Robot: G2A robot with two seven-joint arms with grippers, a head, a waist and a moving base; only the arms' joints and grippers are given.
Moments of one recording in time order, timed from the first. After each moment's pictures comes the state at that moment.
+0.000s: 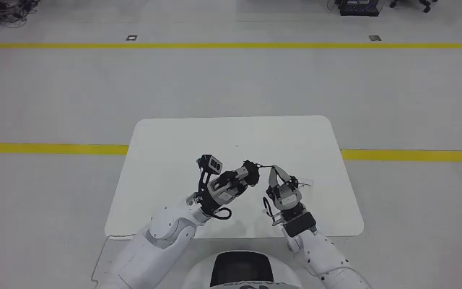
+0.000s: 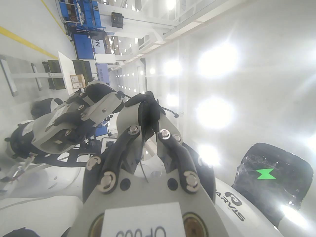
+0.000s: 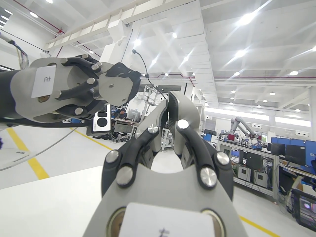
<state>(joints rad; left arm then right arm) 1.56 -1.15 -0.99 -1.82 -0.72 -0.30 -0.55 -1.56 -1.32 1.05 -1.35 -1.56 0.11 -1.27</state>
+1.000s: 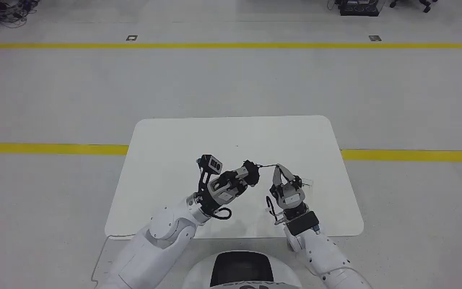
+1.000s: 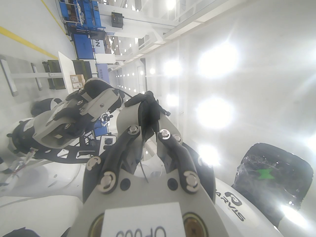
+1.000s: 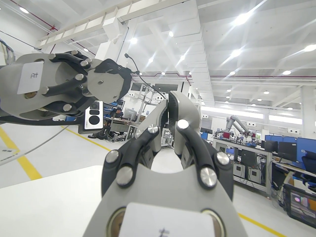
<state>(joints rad) 1.56 -1.15 -0.99 -1.82 -0.72 -0.30 -0.55 -1.57 -1.33 1.07 -1.34 -1.55 0.11 -1.28</state>
